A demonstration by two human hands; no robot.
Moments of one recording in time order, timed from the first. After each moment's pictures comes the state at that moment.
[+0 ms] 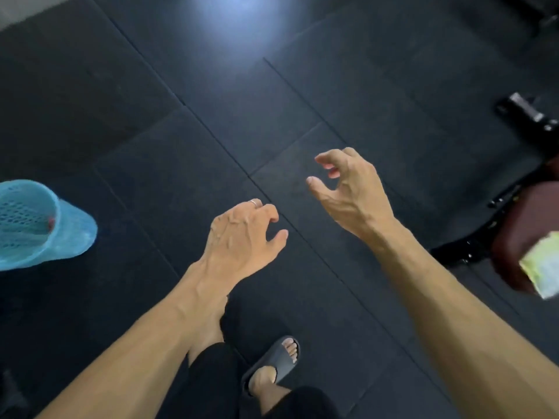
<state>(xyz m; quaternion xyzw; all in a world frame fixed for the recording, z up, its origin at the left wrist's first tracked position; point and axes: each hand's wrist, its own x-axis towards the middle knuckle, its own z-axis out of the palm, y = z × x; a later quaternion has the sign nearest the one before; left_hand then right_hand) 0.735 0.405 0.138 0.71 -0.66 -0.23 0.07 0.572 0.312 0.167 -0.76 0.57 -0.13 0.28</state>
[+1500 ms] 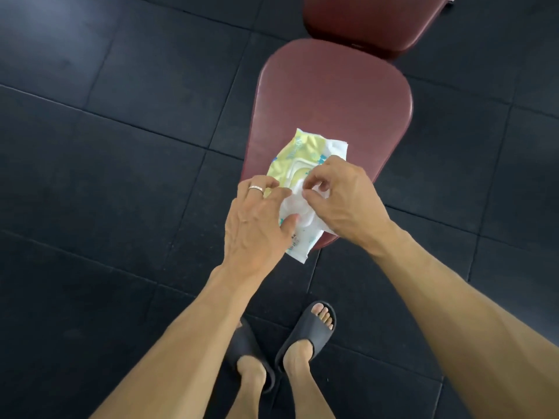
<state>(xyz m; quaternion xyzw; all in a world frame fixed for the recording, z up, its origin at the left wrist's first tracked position) 0.035 0.260 -0.078 0.57 -0.78 -0.22 0.10 -0.125 0.259 -0.060 -0.60 0.71 -0.18 0.32</state>
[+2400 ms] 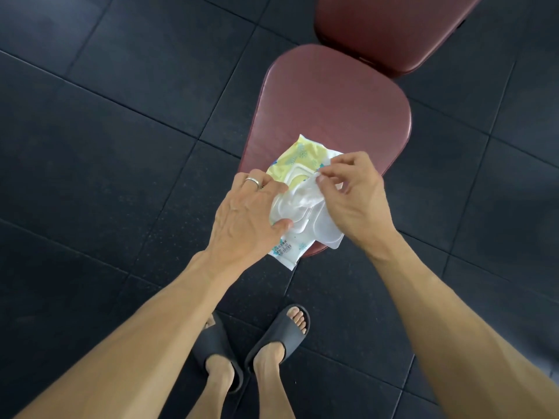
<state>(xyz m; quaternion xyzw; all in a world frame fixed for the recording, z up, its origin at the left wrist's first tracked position) 0.039 0.240 -0.077 0.56 -0.78 -0.27 0.07 -0.140 0.249 -0.070 -0.53 0.74 -0.27 0.31</state>
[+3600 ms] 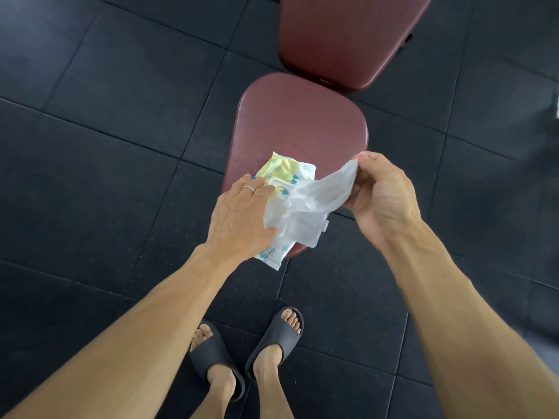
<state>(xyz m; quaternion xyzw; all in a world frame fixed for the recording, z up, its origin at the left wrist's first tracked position) 0.027 0.224 -0.053 0.50 -0.82 -0.28 -0.04 -0.164 0.255 0.017 -0.11 0.66 -0.52 0.53</state>
